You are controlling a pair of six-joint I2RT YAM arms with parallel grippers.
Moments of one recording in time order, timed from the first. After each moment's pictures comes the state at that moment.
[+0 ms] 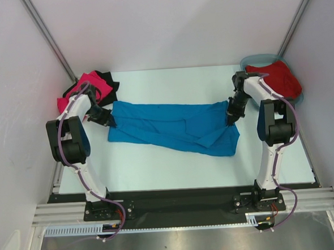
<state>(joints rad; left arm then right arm) 0.12 1.94 1.49 -0.96 0.14 -0.99 0.07 2.07 1.66 -1.17 -0.19 0.42</state>
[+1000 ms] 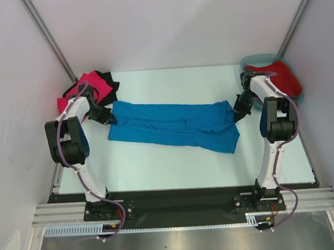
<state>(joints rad) 0.15 1.93 1.45 -0.83 0.23 -0.93 -0.02 2.12 1.70 -1.11 -0.11 0.43</state>
